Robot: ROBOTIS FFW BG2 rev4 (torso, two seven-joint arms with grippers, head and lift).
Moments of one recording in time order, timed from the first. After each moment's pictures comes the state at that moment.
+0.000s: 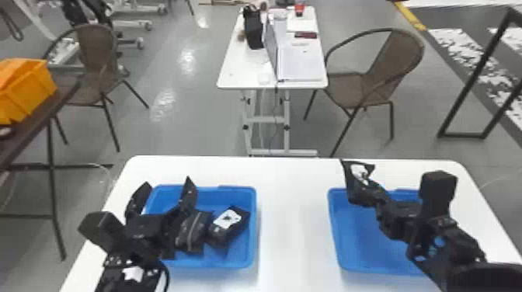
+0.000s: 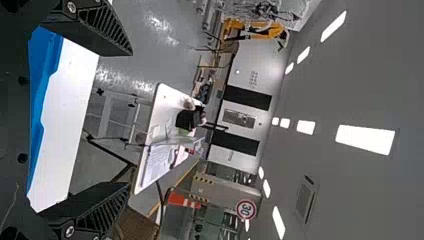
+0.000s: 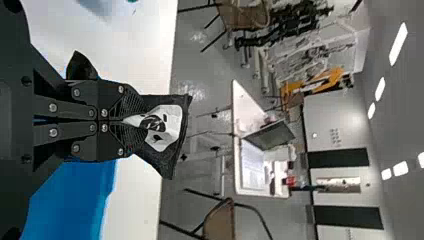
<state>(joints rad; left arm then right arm) 0.28 0.00 0.11 -1.61 0.28 -0.22 -0.20 0.11 -0.15 0.03 -1.65 -0.18 0.31 0.31</state>
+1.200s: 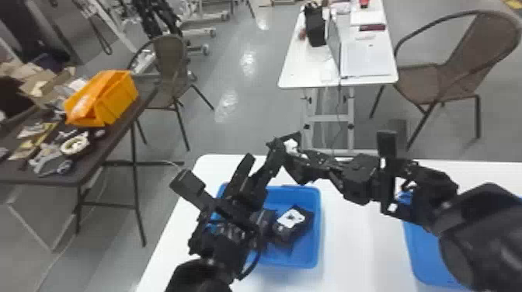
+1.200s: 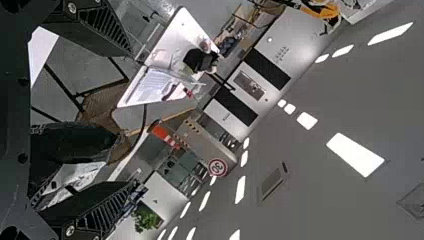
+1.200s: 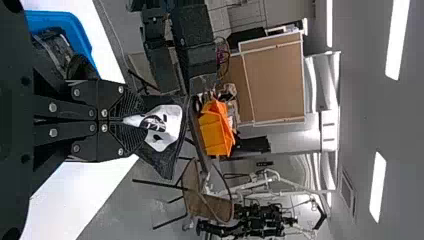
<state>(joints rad) 0.22 0.00 0.02 -1.80 0.68 0.07 -0.20 -0.34 -0.23 0.62 -1.38 -0.40 0.12 0.58</state>
